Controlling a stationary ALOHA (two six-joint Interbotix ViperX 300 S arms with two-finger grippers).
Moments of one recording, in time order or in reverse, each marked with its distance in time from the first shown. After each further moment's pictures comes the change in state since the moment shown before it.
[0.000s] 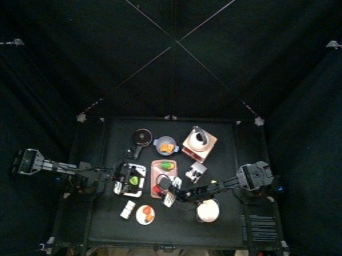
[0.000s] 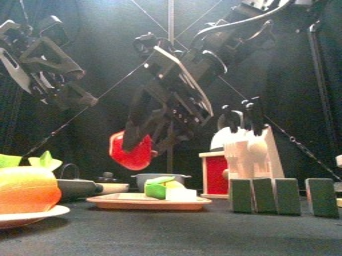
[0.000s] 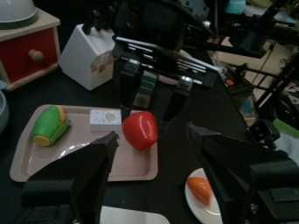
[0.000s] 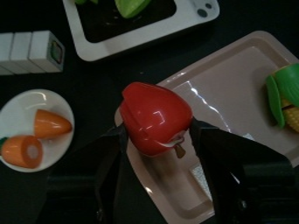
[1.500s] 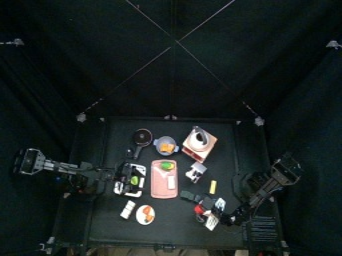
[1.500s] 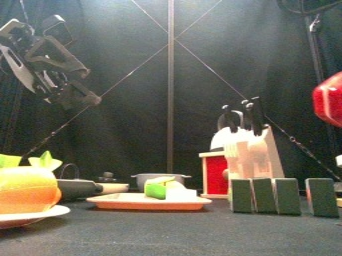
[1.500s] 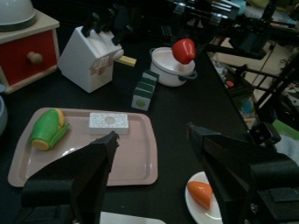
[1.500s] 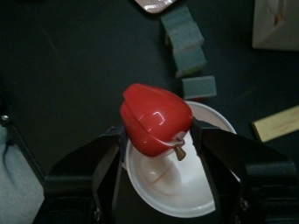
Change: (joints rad) left arm 0.002 0.023 -0.018 -0.002 -0.002 -0.002; right arm 0.492 -0.456 0.322 0.239 0.428 0.239
